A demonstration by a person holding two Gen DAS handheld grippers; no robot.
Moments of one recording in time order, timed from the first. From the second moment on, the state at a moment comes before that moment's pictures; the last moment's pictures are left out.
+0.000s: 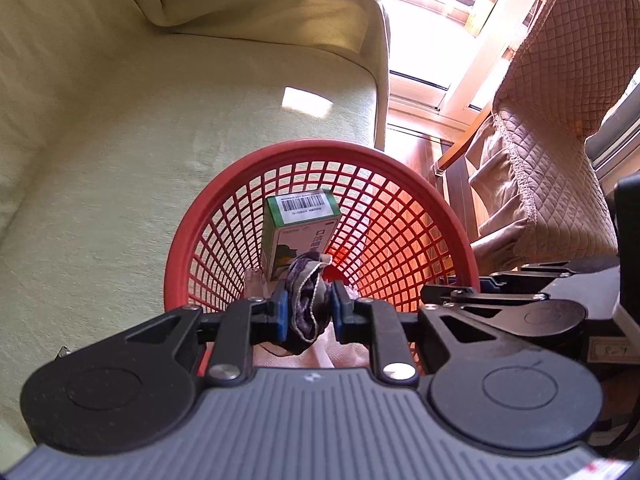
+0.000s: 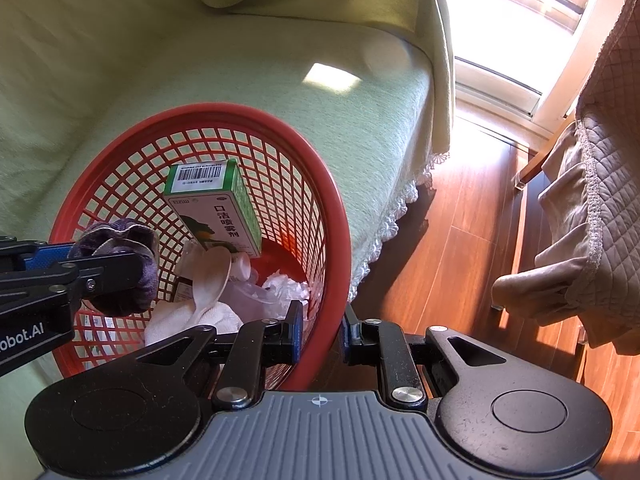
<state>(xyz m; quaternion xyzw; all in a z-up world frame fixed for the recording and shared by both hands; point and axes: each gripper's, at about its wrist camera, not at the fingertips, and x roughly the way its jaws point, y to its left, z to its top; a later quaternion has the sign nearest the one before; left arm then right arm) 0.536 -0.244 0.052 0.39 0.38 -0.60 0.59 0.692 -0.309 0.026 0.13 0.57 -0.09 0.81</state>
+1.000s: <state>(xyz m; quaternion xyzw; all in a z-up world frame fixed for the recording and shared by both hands) 0.547 -0.238 0.061 0.38 0.38 -0.58 0.61 0.694 -0.310 0.024 0.13 0.57 -0.09 0.81</state>
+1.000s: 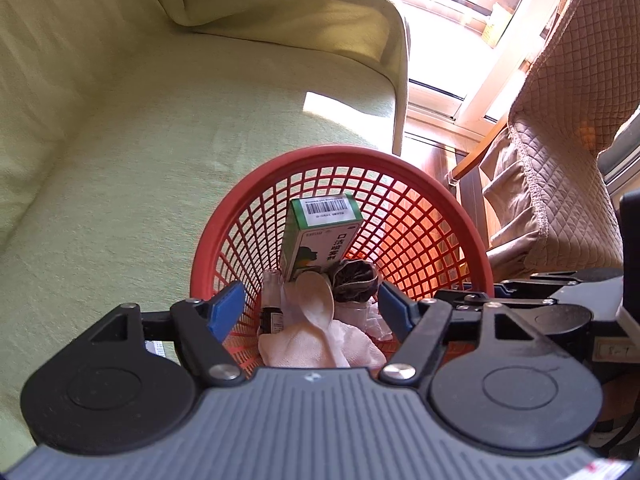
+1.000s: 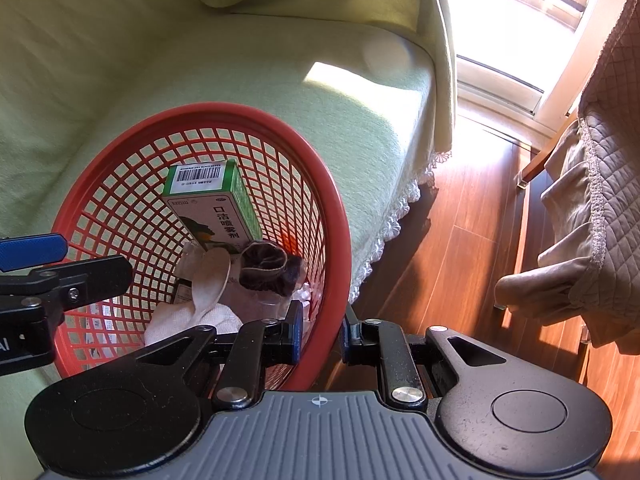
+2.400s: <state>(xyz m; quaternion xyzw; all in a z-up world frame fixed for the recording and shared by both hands) 0.702 -0.109 0.020 0.40 0.41 -0.44 0.70 0.692 -0.305 0.022 0.12 0.57 -0.10 0.80</state>
